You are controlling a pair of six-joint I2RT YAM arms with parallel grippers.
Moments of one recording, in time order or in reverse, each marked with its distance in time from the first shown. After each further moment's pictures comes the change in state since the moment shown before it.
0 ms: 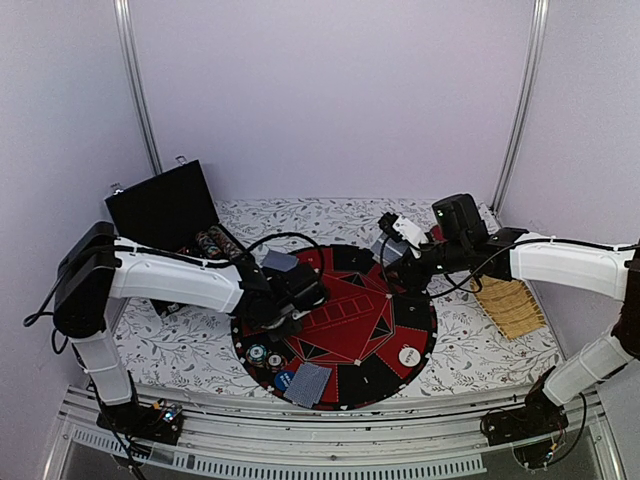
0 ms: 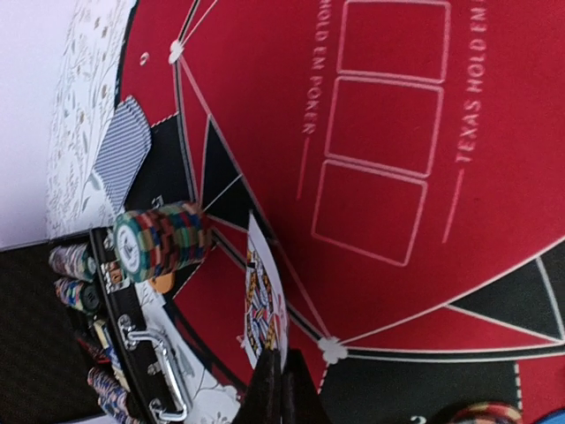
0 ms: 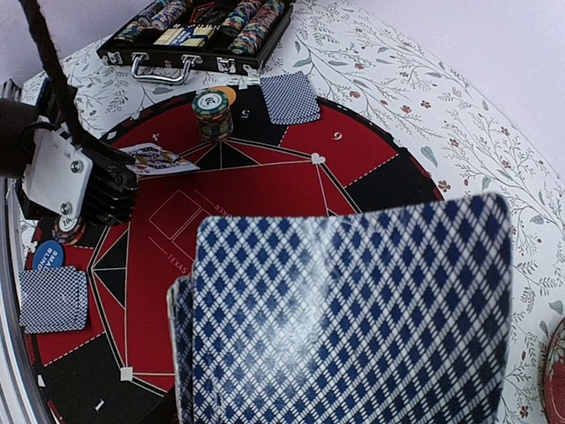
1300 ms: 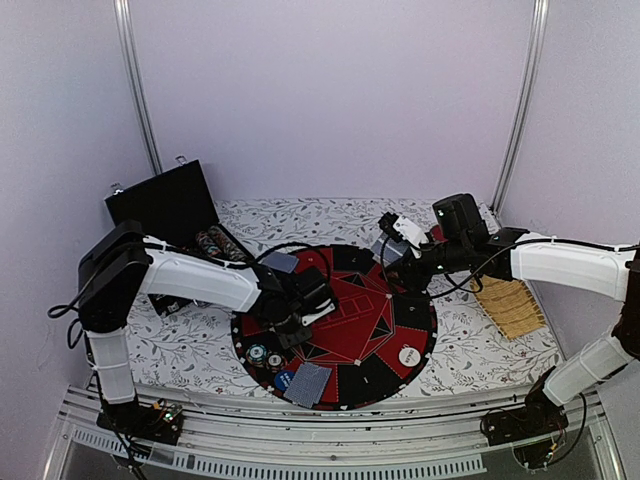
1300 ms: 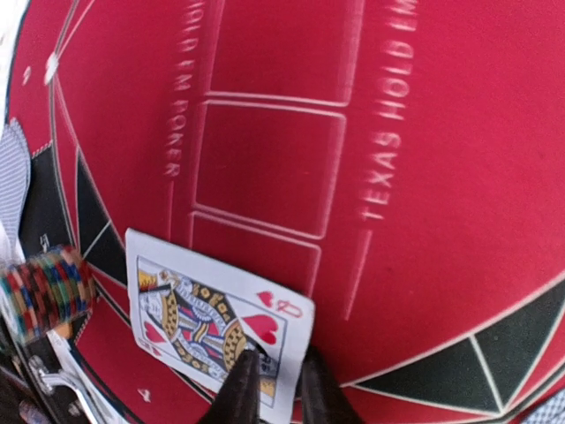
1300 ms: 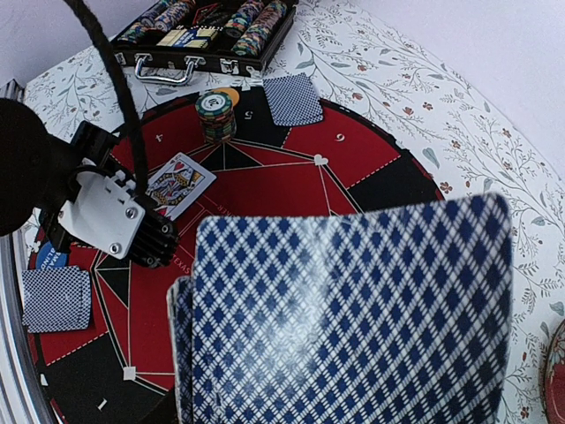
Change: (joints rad) left arm 0.033 0.127 0.038 0.053 0.240 -0.031; right arm 0.000 -0.008 0.000 -0.003 -0.008 0.000
